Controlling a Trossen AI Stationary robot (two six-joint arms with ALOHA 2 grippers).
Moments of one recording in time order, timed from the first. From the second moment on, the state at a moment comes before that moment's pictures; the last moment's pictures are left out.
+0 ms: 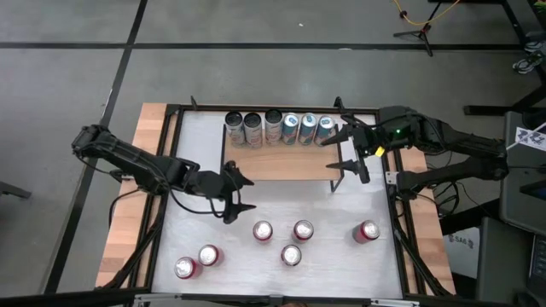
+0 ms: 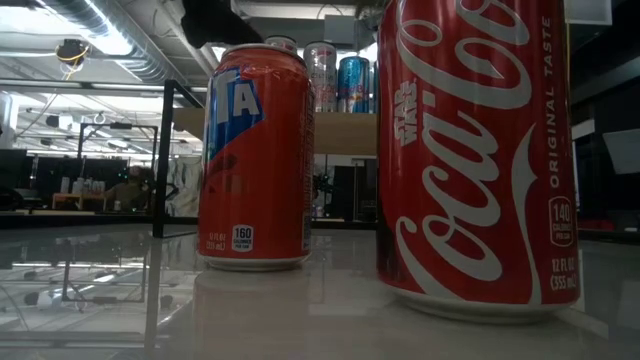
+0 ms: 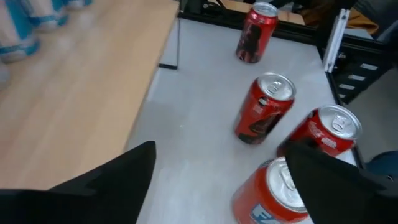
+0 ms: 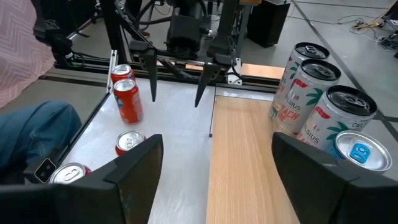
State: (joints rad) left arm -0.30 1.25 0.95 -0.29 -0.31 -0.38; right arm -0.08 1.04 1.27 -0.60 -0.23 -0.14
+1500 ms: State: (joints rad) left arm -0.45 1.52 0.95 -0.04 -0.24 0.11; right arm -0.08 1.04 1.27 -0.60 -0.23 -0.14
